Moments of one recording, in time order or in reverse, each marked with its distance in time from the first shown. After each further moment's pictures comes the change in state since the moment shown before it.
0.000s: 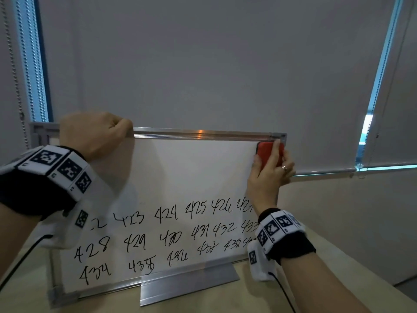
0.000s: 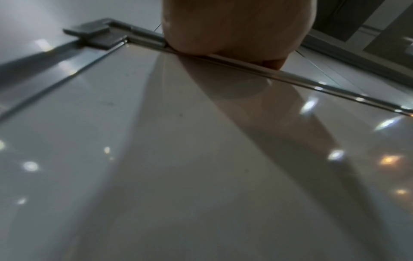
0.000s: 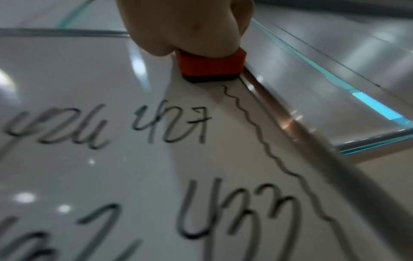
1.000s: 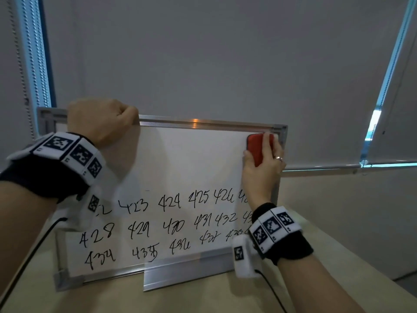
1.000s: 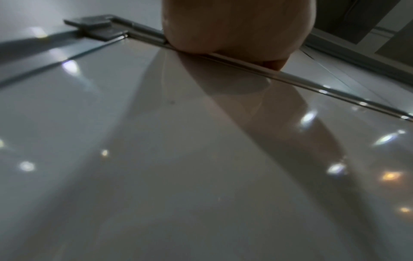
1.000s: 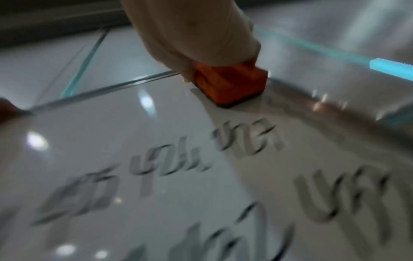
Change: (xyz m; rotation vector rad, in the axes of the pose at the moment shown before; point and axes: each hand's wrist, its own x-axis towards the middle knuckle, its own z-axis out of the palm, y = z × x) left_hand 0.005 -0.001 0.009 -0.005 0.002 -0.004; right_hand -0.014 -0.026 -0.001 0.171 -0.095 0.081
